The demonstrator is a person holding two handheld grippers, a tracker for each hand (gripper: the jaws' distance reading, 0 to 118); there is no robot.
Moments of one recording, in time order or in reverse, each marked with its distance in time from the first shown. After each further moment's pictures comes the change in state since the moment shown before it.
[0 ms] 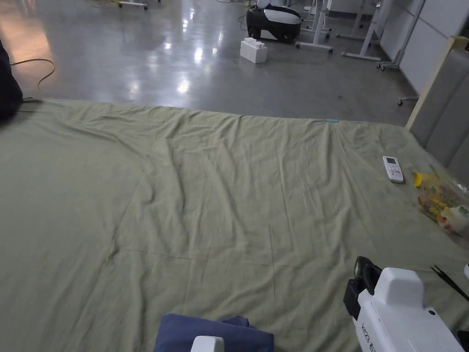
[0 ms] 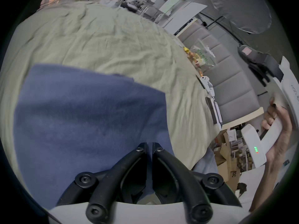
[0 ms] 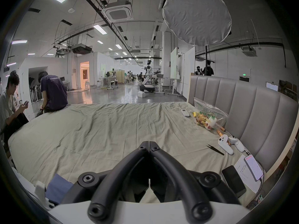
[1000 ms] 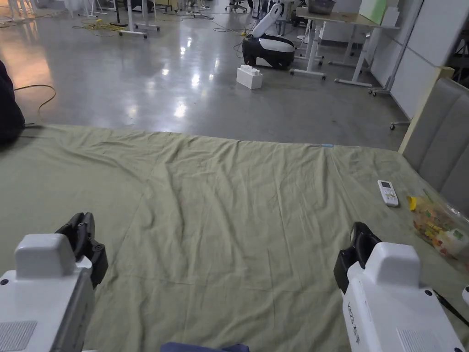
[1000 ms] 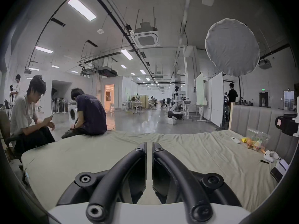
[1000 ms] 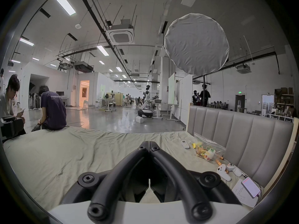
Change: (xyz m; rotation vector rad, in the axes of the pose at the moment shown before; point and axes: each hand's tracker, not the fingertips) left arm -0.023 0.078 0.189 1.054 0.725 -0.271; right arm -0.039 0.072 0.022 0.282 -0.044 0.042
